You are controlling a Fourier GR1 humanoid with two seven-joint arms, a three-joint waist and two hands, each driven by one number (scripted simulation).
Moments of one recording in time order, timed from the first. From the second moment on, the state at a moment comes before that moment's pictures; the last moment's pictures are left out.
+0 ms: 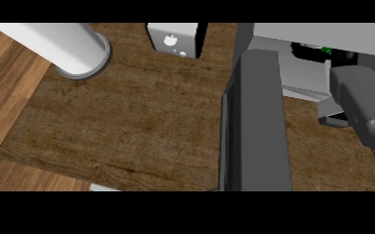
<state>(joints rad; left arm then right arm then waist) 0.45 0.23 0.43 -2.24 0.71 -0.55 0.03 -1.05 -0.45 -0.29 -0.09 0.20 -0.35 -0.69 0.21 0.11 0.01</state>
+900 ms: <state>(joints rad) 0.39 0.26 0.42 -2.20 0.67 -0.55 0.05 -1.14 -0.35 -0.25 -0.06 0.24 -0.29 -0.63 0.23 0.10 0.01</state>
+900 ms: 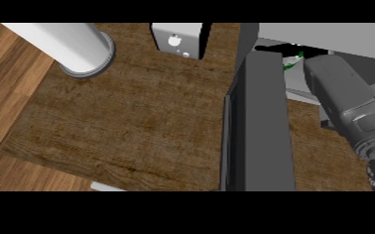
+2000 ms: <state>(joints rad) 0.38 0.23 0.35 -2.12 0.61 -0.57 0.07 -1.20 -0.24 -0.28 -0.08 0.25 -0.46 -0.59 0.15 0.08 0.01</state>
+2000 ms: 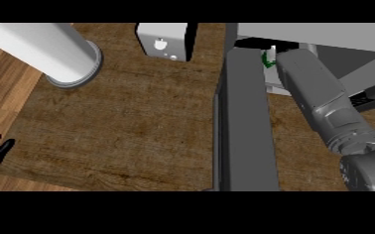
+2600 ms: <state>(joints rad) 0.40 0.14 0.23 -2.09 0.48 -0.65 0.01 -1.10 -0.26 -0.32 -0.09 0.21 -0.27 -0.69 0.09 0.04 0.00</state>
